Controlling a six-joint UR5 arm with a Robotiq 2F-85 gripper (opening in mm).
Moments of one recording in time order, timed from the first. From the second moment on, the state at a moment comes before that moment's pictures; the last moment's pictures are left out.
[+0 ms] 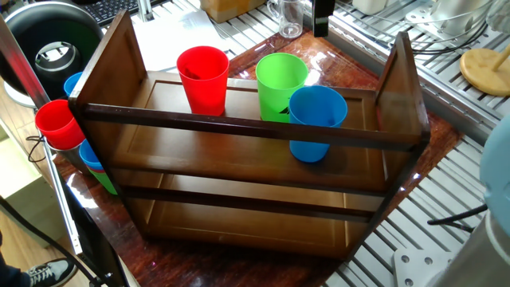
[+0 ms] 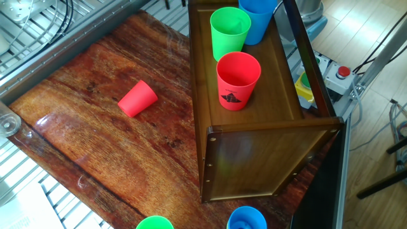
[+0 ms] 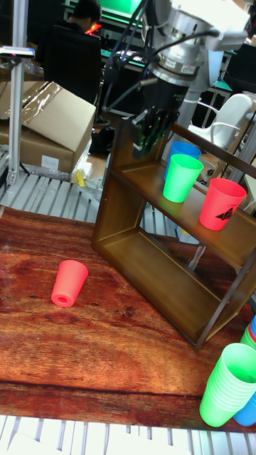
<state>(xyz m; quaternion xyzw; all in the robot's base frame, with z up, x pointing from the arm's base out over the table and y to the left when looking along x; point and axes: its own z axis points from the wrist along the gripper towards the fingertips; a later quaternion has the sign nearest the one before) 0.435 -0.003 0.361 0.41 -0.91 0.00 0.09</state>
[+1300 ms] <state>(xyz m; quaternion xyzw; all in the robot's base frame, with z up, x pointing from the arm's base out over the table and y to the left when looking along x) 0.406 0.047 0.373 0.36 -0.93 -0.08 0.07</state>
